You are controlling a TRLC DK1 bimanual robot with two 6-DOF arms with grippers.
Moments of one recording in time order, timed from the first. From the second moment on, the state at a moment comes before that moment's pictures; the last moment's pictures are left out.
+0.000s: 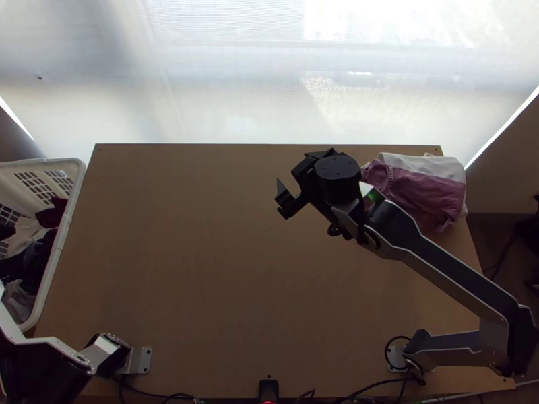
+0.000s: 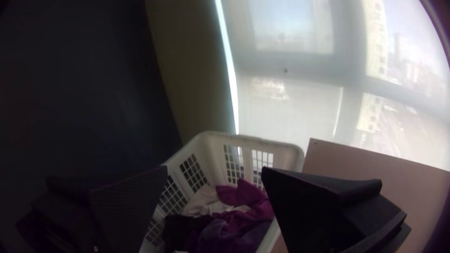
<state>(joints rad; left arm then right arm) 1.05 1.13 0.89 -0.03 0.30 0.32 0.82 1.47 1.43 -0.35 0.31 -0.25</state>
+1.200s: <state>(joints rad) 1.30 1.96 1.40 -0.45 0.22 0.82 0.88 1.84 1.98 -0.65 0.29 -0.15</state>
